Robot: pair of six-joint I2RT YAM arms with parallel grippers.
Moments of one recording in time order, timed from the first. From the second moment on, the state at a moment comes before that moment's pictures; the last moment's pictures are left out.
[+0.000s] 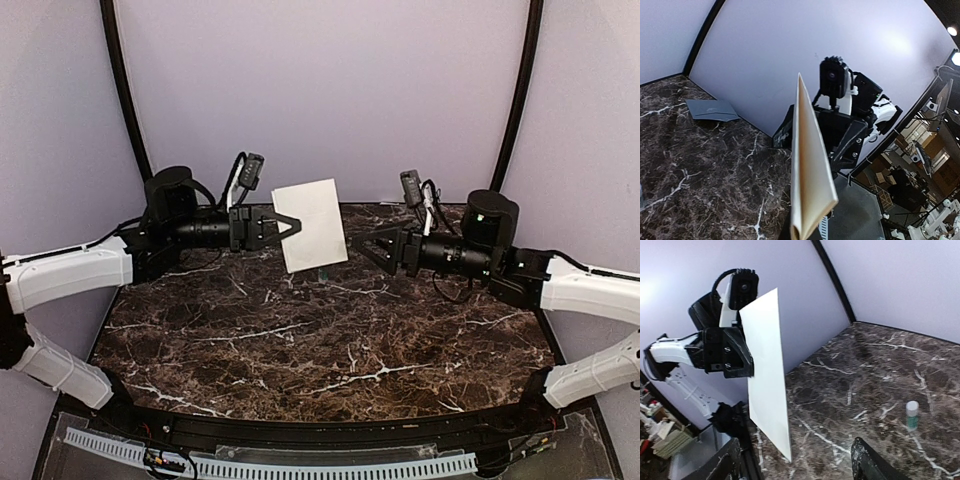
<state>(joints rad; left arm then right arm) -0.70 1.33 0.95 0.36 0.78 -0.61 0.87 1.16 0.81 0.28 -0.36 0.45</state>
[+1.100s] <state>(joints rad) -0.30 1.22 1.00 -0.15 0.54 -0.29 0.25 1.72 1.05 -0.44 0.42 0.11</state>
